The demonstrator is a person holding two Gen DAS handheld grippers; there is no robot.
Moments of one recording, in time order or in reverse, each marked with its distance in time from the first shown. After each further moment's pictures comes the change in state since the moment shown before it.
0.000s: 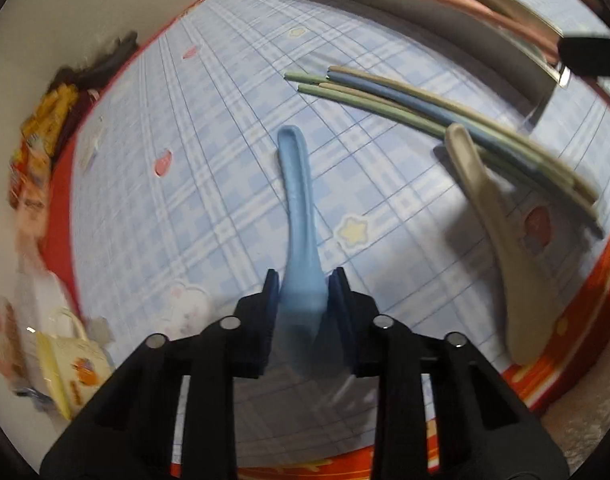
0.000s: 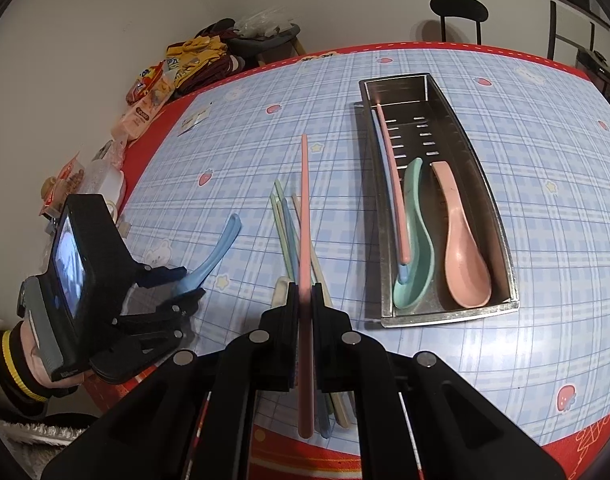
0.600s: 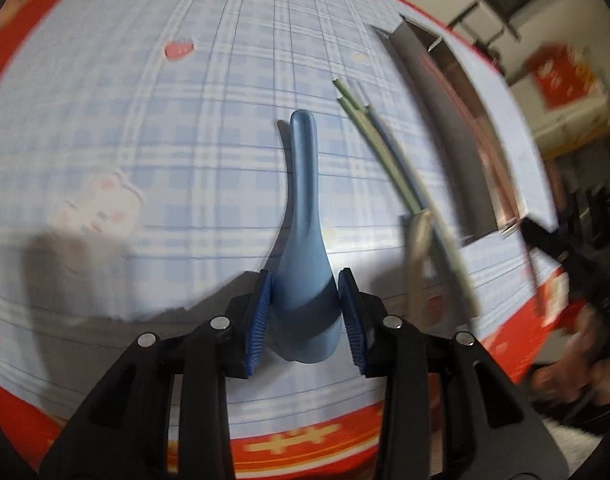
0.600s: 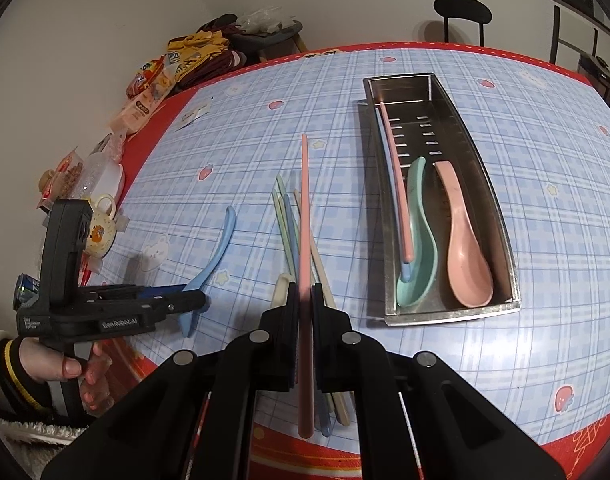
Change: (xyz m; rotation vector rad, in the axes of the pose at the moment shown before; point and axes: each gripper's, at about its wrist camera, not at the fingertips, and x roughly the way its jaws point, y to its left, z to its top) left arm 0.005 0.056 -0.039 -0.574 -0.024 -0.491; right arm 0.004 0.007 0.002 -0.024 0.014 -0.012
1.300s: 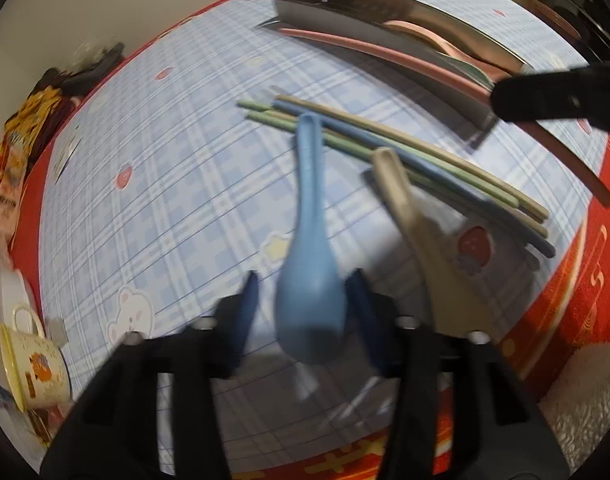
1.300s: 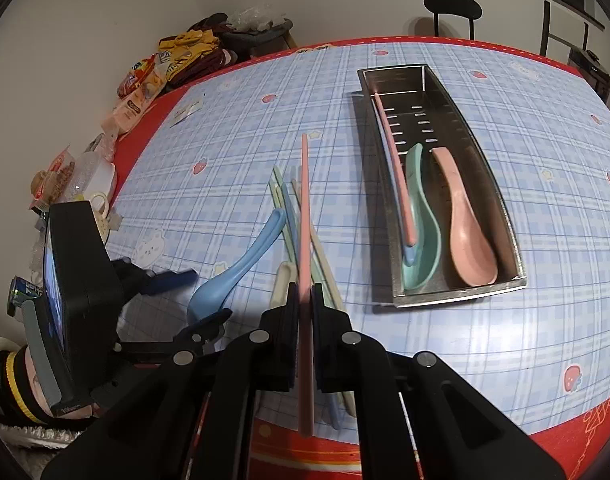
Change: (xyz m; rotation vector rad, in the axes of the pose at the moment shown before) left arm 0.019 -0.082 -0.020 0.543 -0.058 0.318; right arm 0.002 0.004 -0.010 0.026 -0.001 -0.032
